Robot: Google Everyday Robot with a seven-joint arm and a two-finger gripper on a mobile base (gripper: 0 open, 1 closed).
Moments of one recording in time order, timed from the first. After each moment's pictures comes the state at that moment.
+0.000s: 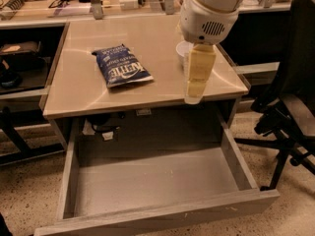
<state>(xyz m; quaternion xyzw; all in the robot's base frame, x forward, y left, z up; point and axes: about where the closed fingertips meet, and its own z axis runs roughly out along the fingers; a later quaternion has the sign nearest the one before) 0.517 -0.064 0.967 -0.72 0.68 -0.01 0.15</state>
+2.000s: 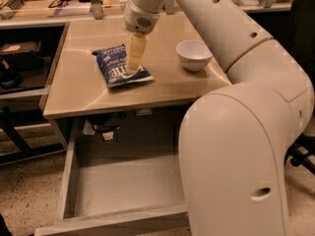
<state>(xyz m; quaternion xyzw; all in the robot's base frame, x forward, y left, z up) 0.693 0.071 0.902 -0.74 0.63 0.09 0.20</state>
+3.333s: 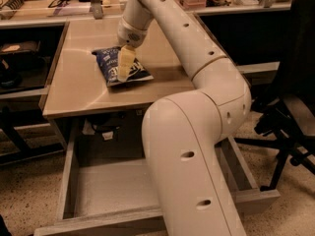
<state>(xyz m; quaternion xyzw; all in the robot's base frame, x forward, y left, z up) 0.742 0.112 0.835 -0.74 0.62 0.15 0.19</state>
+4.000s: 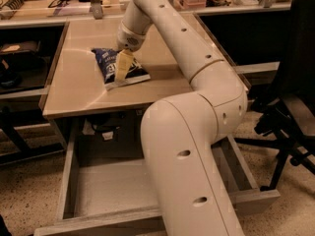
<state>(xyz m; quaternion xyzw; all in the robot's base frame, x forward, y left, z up) 0.752 0.118 0.817 -0.74 0.63 0.16 0.19</state>
